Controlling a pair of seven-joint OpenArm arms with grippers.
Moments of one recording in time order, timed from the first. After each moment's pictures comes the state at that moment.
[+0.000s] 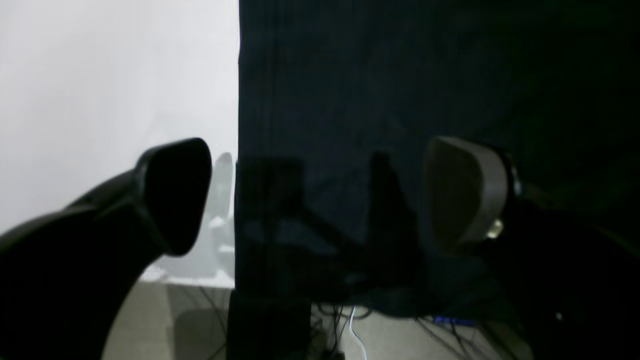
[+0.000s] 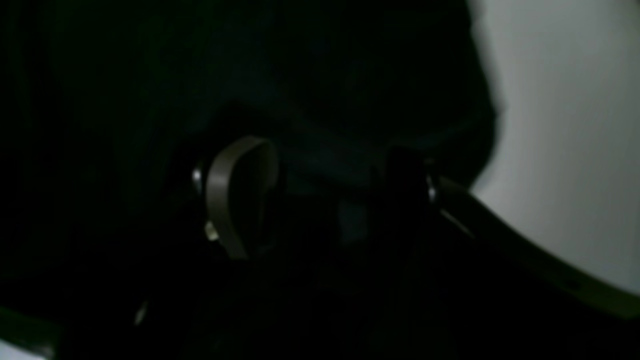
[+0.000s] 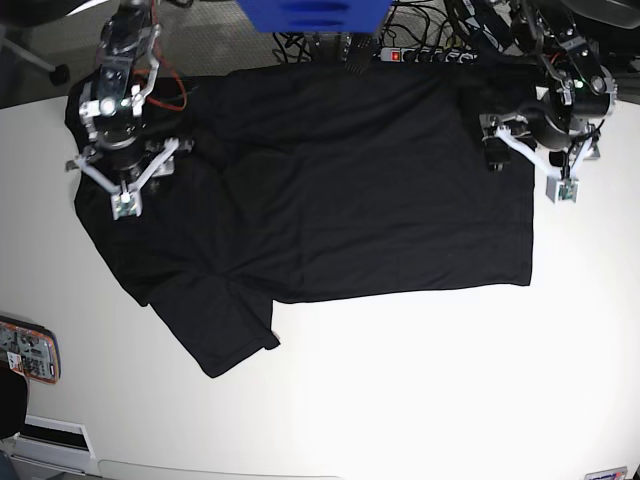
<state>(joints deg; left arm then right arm) 20.3 -0.7 -35.7 119.1 -19.0 -24.8 70.9 -21.7 4.4 19.3 111.4 -6.5 19.7 -47.1</state>
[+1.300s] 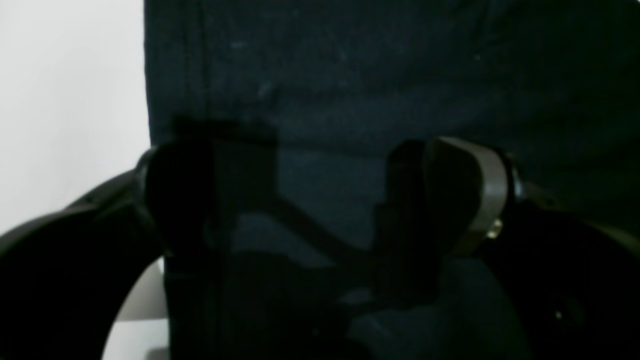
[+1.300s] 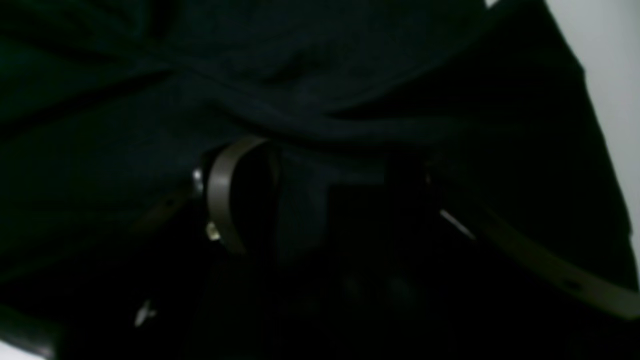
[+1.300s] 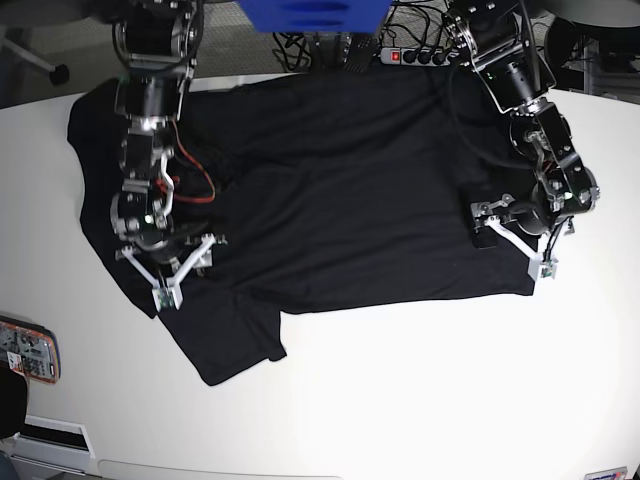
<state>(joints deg) -4.1 -4.1 -31.5 82.2 -8.7 -25.1 60.3 7.1 4.8 11.2 73.0 -4.0 19.9 -41.3</state>
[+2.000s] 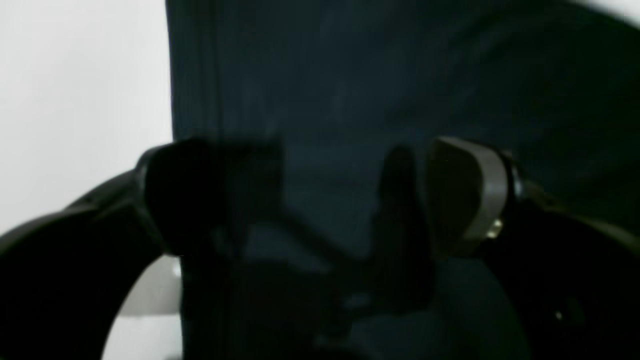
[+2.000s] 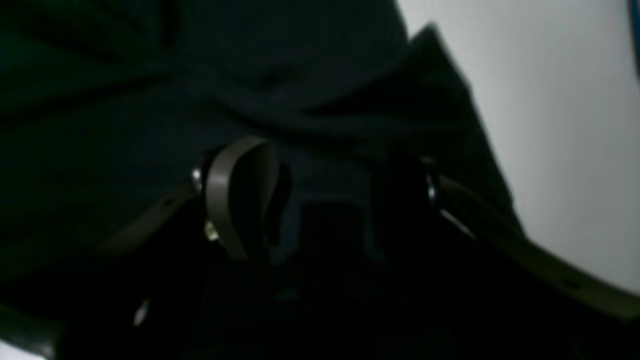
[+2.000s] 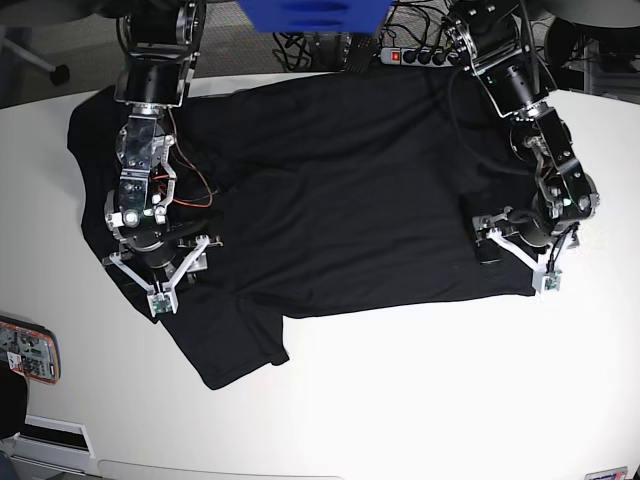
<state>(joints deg) -4.1 -4.5 -31.0 84.8 -9.5 -25.1 54.5 3.2 4.1 11.0 89.6 -6.3 19.9 -45.9</state>
